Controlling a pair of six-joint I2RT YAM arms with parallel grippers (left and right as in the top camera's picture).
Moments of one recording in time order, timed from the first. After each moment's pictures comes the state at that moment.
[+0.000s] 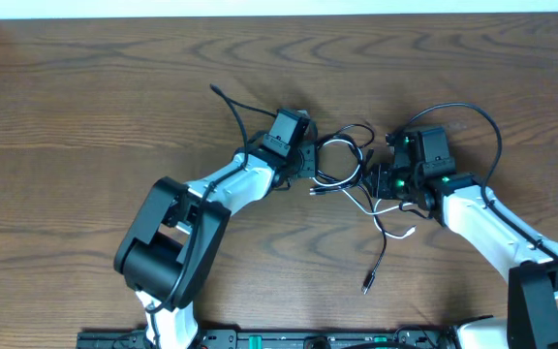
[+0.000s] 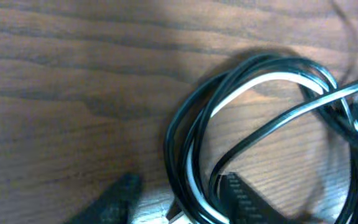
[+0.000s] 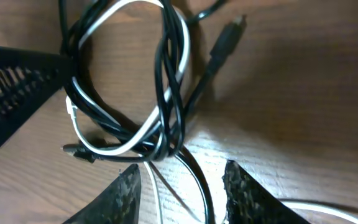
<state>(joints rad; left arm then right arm) -0.52 1.94 1.08 -0.15 0.13 -0.48 0.25 1.55 0.76 -0.25 -0.30 0.36</state>
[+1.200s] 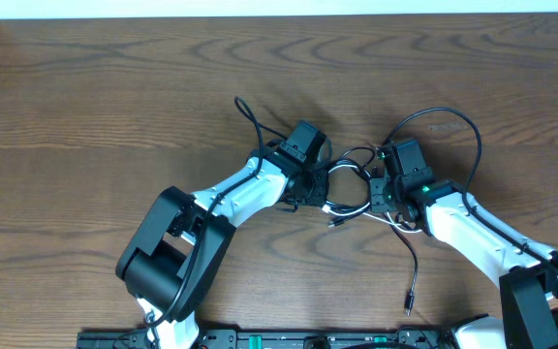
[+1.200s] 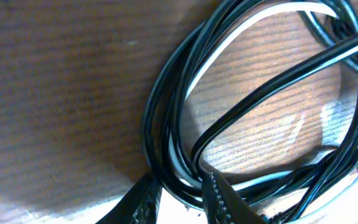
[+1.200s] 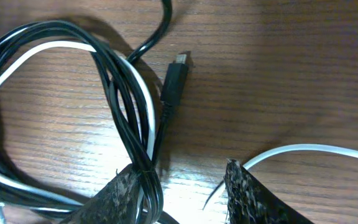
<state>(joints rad) -0.61 1.91 1.11 -0.47 0.27 -0.51 0.37 1.55 0.73 -0.32 0.03 0.29</state>
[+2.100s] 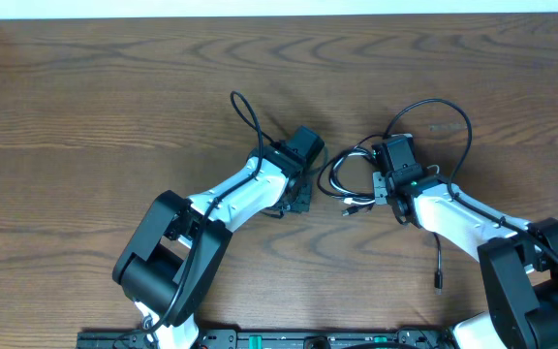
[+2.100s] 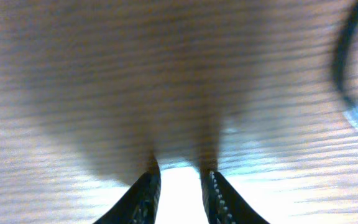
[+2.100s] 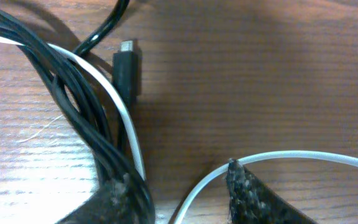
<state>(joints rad) -0.62 1.89 1.12 -0.69 -0.01 -0.47 0.38 1.68 0.75 -0.23 0.31 0.26</state>
